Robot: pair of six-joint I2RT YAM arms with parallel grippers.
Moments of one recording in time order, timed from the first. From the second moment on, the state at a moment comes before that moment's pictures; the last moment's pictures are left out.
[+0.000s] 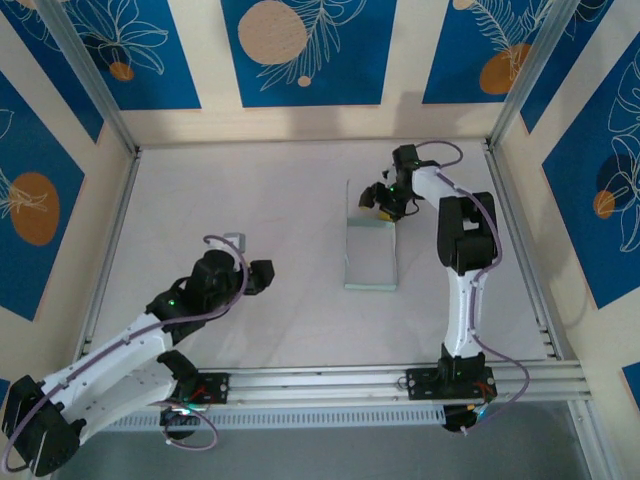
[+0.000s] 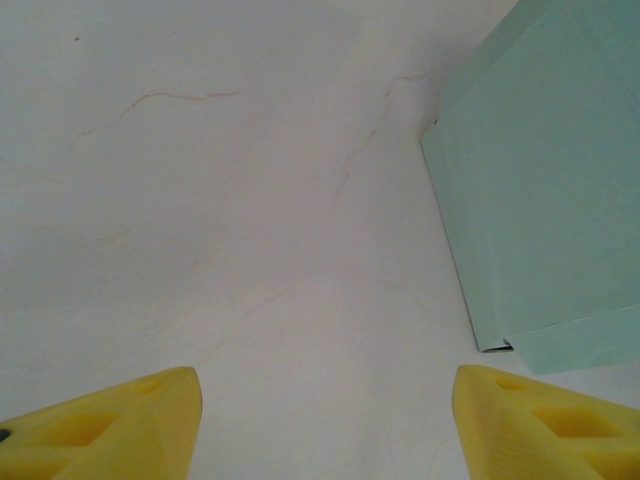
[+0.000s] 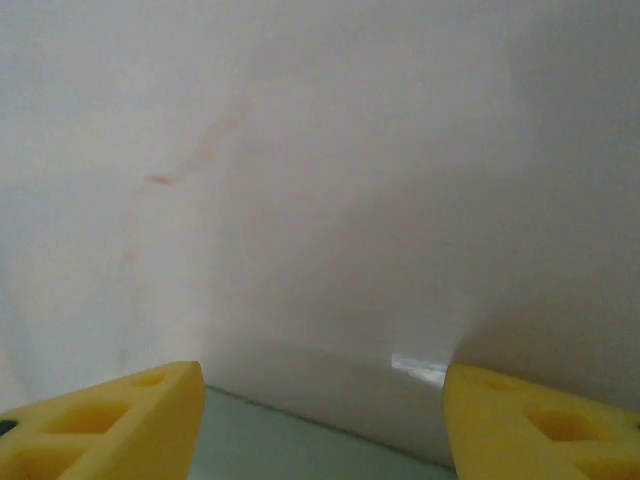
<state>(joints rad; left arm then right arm) -0.70 0.83 0.53 -0.29 -0.13 -0.62 0.14 2.22 1.67 -0.74 -0.46 0.43</state>
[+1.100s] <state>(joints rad) -0.70 0.80 0.65 -0.56 -0.40 -0.64 0.58 1.45 0.98 -0.74 -0.03 0.52</state>
